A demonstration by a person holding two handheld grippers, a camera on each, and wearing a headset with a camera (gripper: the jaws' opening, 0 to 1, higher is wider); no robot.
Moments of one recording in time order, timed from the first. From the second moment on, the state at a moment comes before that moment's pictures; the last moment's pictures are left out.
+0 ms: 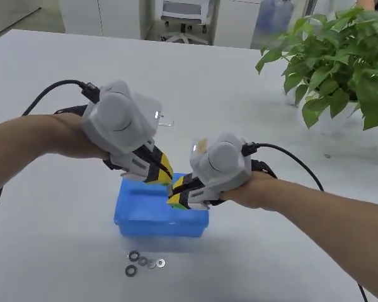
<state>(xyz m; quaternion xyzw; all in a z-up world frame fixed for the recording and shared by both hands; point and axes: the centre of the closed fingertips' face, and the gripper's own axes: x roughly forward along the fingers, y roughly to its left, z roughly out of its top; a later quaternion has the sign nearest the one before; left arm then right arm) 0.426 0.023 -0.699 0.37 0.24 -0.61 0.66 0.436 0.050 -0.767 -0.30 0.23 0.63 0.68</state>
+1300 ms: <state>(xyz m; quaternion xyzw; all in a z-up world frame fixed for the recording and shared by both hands) 0.429 0.027 -0.698 0.36 0.24 -0.61 0.66 0.440 0.049 -0.767 -0.31 0.23 0.63 0.67</state>
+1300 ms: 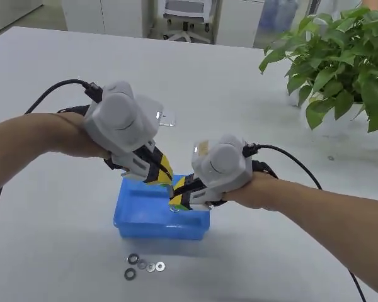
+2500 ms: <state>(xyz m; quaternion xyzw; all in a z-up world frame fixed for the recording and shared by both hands) 0.391 0.035 -0.658 0.36 0.26 -0.61 0.66 0.403 0.060 -0.725 -0.30 0.19 0.64 0.68</state>
